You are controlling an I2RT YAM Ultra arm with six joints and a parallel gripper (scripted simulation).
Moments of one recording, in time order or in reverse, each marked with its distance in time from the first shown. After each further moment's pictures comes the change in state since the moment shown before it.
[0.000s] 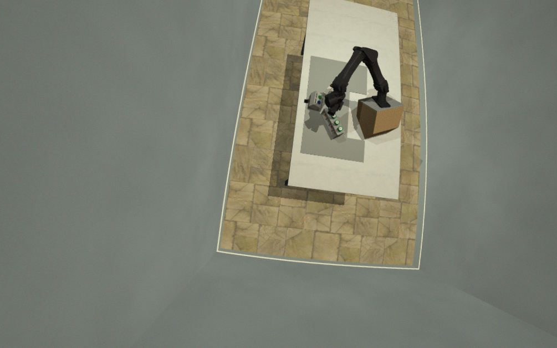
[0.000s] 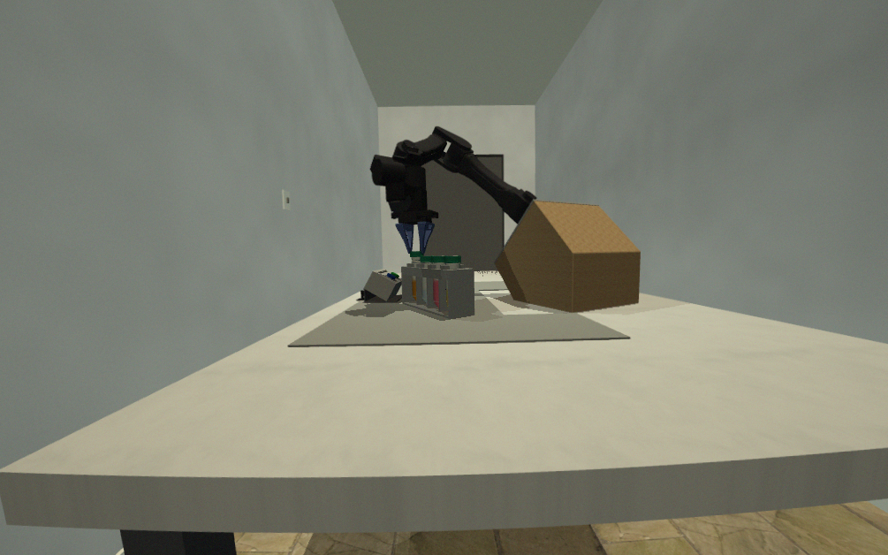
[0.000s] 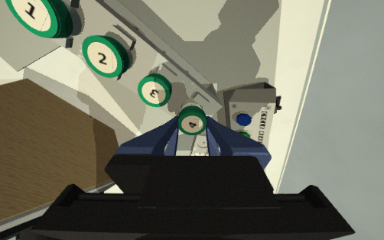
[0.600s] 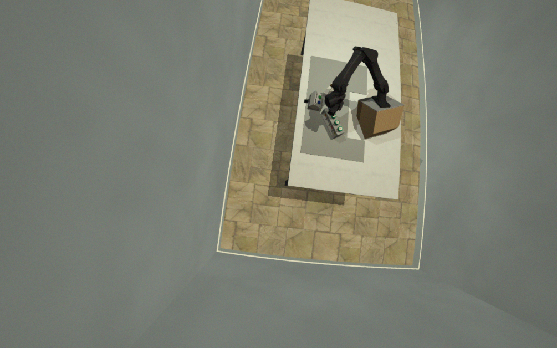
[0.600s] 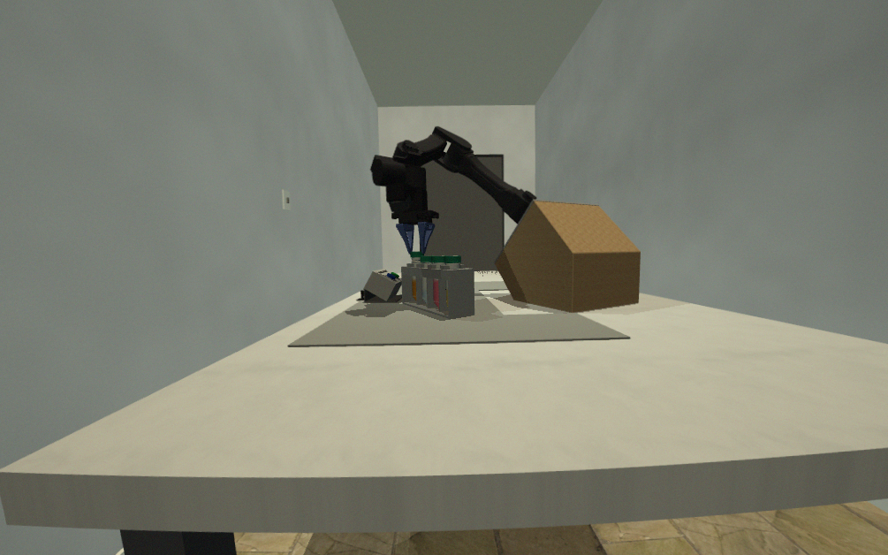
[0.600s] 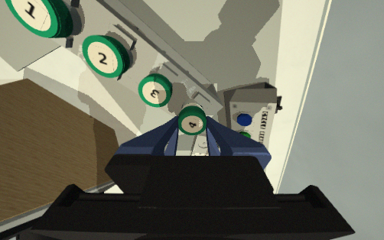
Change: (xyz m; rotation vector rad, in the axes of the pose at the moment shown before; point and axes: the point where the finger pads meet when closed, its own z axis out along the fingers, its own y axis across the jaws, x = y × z) arm 0.000 0.001 0.001 0.000 0.001 0.000
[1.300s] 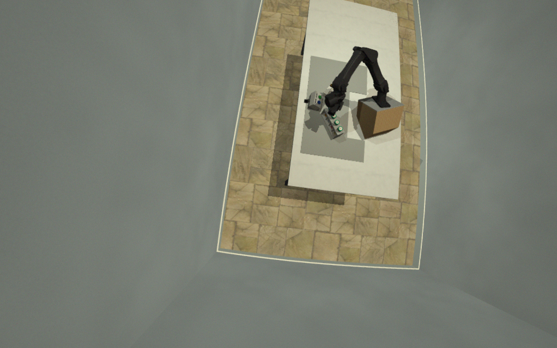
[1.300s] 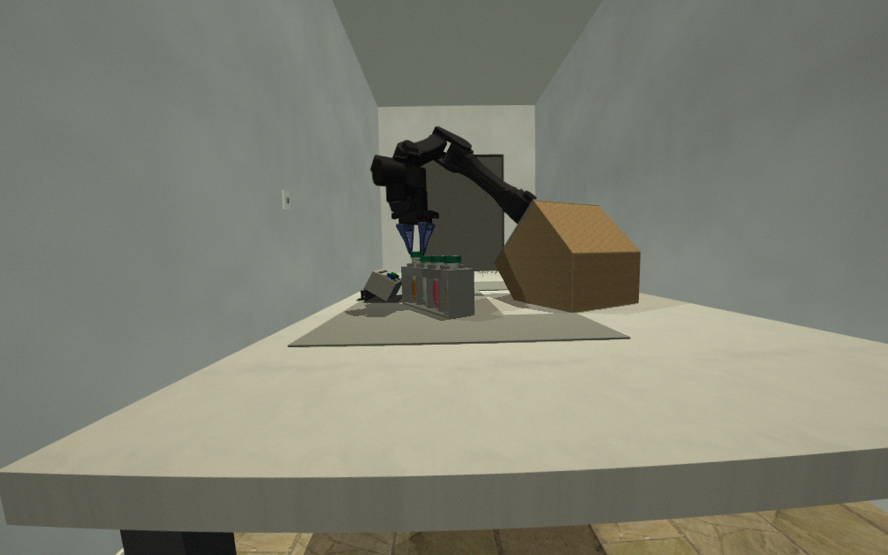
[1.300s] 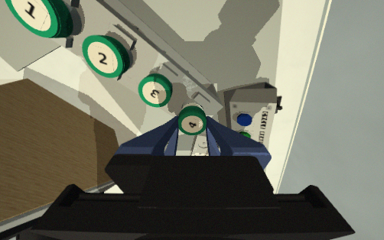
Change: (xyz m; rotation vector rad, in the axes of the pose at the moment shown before) arm 0.000 0.000 0.000 0.000 0.000 0.000
